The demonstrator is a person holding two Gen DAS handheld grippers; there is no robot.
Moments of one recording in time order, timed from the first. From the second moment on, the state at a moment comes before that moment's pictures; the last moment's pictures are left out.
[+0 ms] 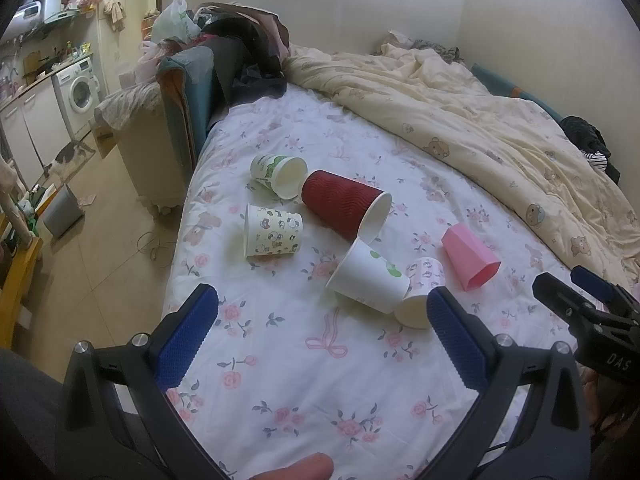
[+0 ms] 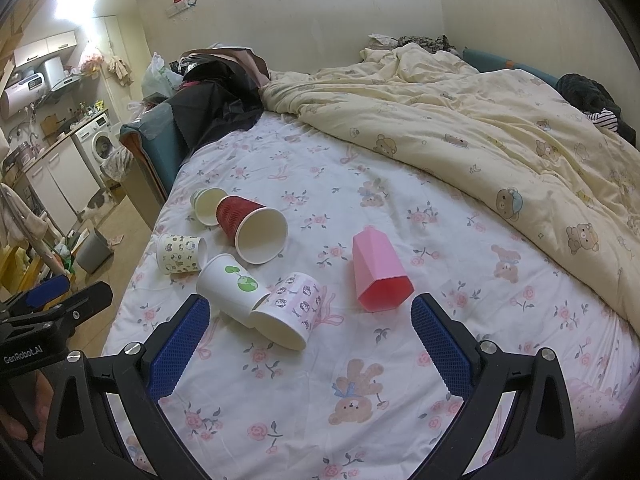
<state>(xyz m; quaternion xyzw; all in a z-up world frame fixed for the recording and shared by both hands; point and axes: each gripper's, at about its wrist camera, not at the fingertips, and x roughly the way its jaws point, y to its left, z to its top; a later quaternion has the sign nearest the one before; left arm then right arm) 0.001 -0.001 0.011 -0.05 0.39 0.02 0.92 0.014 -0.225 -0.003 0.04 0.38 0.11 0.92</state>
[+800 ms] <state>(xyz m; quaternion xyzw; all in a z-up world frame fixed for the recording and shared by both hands) 0.018 0.008 0.016 -0.05 0.41 0.03 0.91 0.034 -0.233 0.008 0.03 0.37 0.10 0.92</state>
